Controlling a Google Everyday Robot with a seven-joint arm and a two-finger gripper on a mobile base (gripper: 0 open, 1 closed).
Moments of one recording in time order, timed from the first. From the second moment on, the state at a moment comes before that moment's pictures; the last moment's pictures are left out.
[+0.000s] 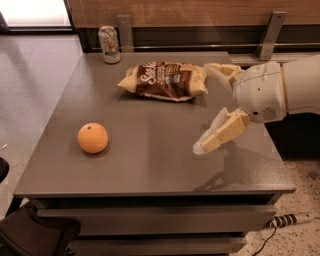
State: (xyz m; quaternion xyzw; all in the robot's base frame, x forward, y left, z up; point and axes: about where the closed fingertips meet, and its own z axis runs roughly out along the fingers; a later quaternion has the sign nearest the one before) arm 0.466 -0.083 0.944 -0.59 0.62 0.22 0.46
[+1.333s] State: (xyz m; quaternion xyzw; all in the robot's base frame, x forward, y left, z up) arm 0.466 -0.014 0.920 -0.58 0.61 0.30 0.45
